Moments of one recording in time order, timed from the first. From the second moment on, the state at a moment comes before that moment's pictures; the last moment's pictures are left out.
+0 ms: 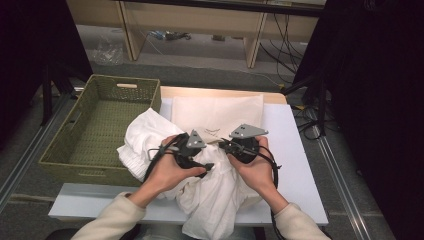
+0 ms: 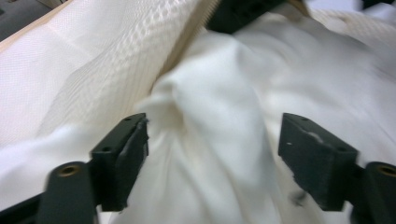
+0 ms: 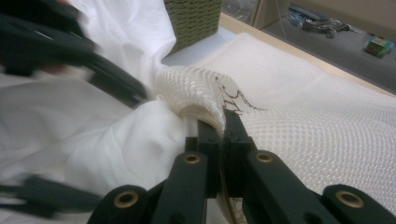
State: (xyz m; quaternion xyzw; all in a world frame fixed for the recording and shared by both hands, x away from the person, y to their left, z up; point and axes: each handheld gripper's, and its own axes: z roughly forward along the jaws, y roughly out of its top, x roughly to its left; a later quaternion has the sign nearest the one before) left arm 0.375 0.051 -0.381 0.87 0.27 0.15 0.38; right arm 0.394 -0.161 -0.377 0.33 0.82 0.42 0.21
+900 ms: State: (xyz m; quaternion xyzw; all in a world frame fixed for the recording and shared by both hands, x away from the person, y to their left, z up) left arm 0.379 0.050 -0.382 0.87 0.30 0.09 0.37; right arm 0.395 -0.157 -0.381 0.34 0.81 0.42 0.21
